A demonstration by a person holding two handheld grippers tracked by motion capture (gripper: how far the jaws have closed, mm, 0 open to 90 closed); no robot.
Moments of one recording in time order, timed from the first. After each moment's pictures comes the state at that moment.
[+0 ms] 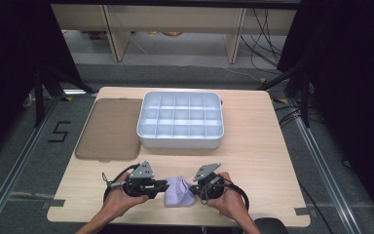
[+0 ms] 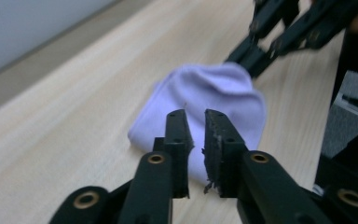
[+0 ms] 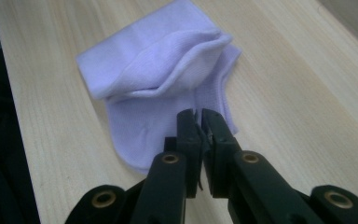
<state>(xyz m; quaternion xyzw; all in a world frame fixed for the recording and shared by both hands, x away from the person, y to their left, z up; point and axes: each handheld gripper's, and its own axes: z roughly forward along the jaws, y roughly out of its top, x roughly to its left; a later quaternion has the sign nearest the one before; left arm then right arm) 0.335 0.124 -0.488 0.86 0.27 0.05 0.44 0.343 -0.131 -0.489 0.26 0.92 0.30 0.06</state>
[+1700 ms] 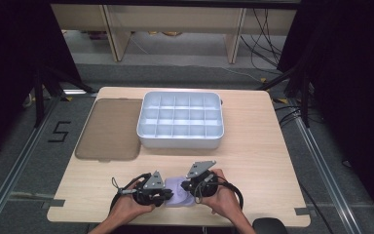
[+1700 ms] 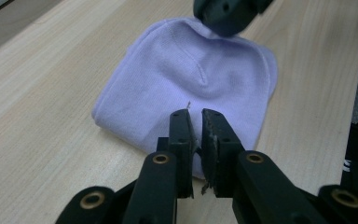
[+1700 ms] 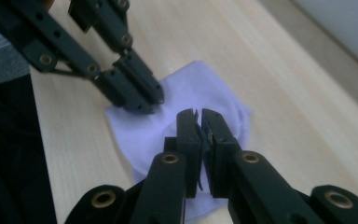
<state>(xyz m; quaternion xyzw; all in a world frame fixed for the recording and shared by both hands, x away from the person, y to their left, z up) 0.326 0.104 -0.509 0.89 0.24 0.07 0.39 0.342 -0.110 -0.473 0.22 0.91 0.35 0.07</state>
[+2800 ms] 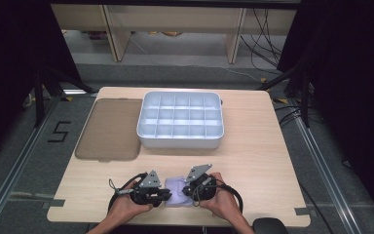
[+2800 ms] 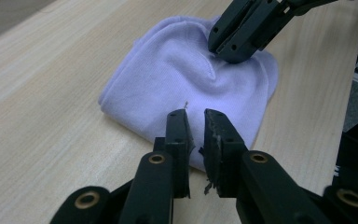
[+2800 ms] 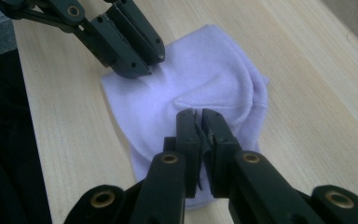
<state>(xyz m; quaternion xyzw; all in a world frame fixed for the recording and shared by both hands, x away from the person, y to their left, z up) 0.325 0.110 -0.509 0.87 0.26 0.05 0.40 0.341 -0.109 -0.488 0.22 0.92 0.31 0.06</state>
